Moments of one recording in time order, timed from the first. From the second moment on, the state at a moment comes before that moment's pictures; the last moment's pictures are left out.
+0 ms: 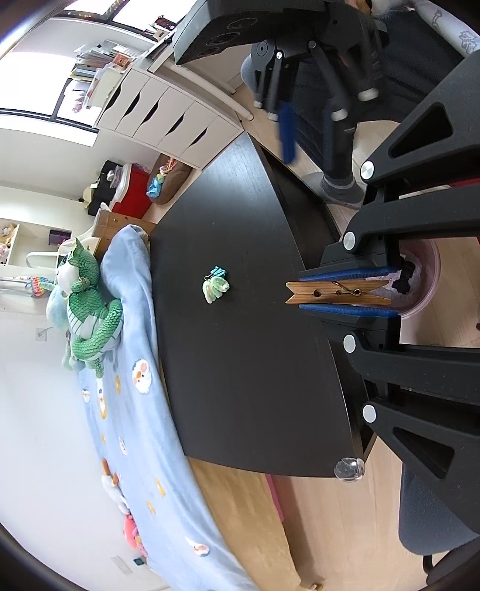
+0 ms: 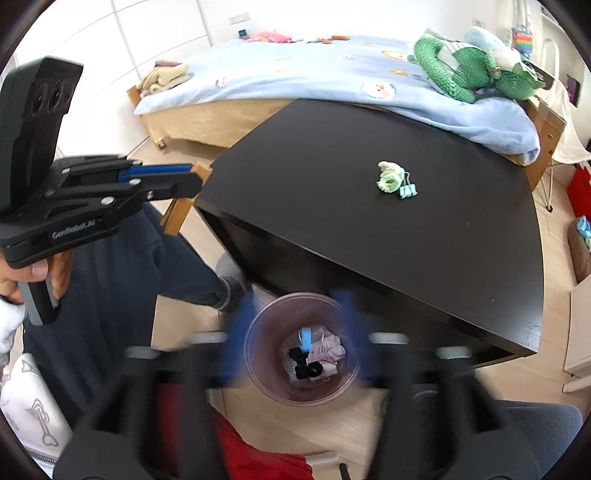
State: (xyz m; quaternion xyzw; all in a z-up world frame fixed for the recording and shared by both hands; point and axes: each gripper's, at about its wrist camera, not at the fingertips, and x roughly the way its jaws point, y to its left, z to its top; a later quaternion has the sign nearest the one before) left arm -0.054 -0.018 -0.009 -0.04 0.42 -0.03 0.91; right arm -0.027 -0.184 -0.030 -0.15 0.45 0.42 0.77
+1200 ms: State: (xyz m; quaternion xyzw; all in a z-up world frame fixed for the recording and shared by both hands) left arm -0.052 -0.067 -0.015 -0.01 0.44 -0.11 0.89; right arm -0.006 -0.238 -0.011 -0.08 0.45 0.33 0.83
